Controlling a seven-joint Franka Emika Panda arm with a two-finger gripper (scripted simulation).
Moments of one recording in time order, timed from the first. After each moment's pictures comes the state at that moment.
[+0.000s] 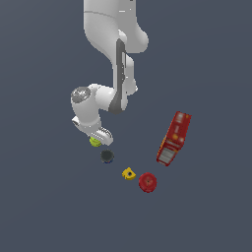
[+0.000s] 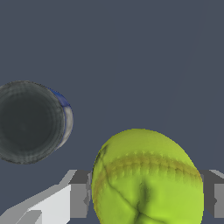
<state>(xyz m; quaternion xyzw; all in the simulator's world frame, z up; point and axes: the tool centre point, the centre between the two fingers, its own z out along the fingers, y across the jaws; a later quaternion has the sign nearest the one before) -0.054 -0.153 0.050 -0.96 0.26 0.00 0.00</state>
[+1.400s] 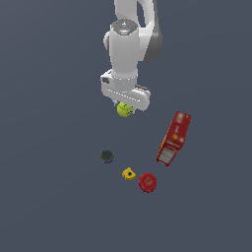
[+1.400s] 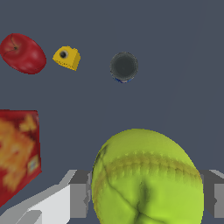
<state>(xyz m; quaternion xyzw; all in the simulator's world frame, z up) -0.103 -0.006 0.224 -0.96 0.26 0.00 0.00</state>
